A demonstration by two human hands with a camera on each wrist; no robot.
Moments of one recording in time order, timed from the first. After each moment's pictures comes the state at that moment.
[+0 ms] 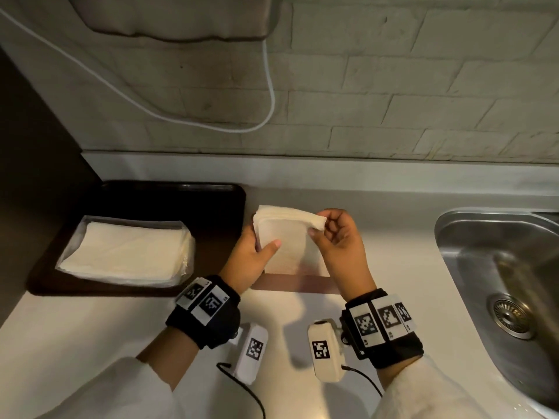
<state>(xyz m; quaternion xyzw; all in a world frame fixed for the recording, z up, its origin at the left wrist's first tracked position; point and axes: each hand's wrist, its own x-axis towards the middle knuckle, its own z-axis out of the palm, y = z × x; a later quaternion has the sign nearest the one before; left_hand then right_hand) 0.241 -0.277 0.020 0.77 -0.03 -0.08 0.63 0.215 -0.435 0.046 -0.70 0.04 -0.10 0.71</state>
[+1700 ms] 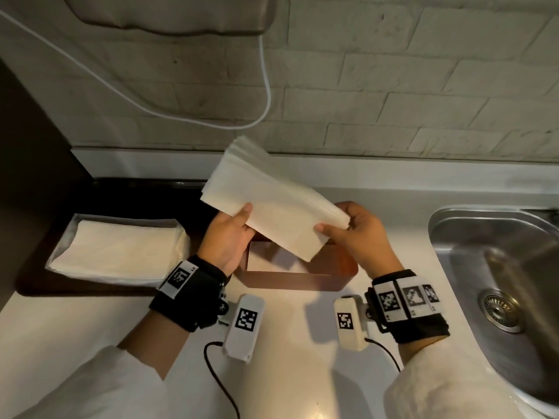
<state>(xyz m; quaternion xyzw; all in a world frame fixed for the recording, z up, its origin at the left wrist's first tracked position) 0.257 -0.268 0.053 0.50 0.05 -0.10 0.86 0.220 -0.470 0.072 -0.80 0.07 -0.04 0.60</state>
